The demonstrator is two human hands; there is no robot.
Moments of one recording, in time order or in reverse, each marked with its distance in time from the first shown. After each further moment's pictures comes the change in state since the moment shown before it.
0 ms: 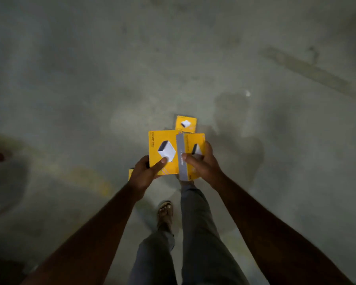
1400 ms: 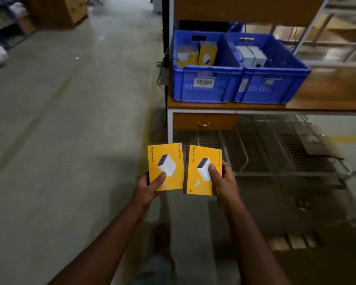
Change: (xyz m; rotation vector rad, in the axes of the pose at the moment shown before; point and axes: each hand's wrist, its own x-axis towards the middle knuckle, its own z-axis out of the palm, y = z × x) left_hand -0.760 -0.477 0.810 0.983 -1.598 0.055; right_hand -0.999 0.562 -0.471 1.317 1.957 -0.221
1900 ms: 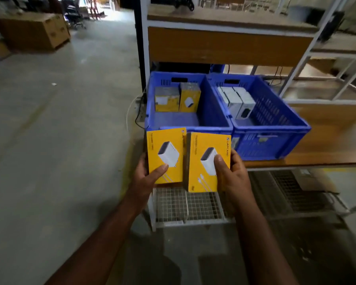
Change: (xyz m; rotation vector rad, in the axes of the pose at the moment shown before) left_hand 0.265 0.174 0.137 0.004 -0.191 0.318; right_hand 0.249 -0.191 0.018 -0.019 -0.020 -0.253
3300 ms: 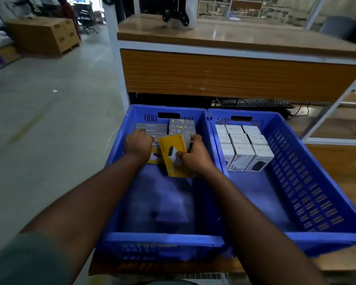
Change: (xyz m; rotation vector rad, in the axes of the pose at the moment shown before) left_hand 0.473 -0.011 0.039 2.023 0.070 0.143; right_hand 0.432 -0.013 0.054 -0.679 -0.206 -0.006
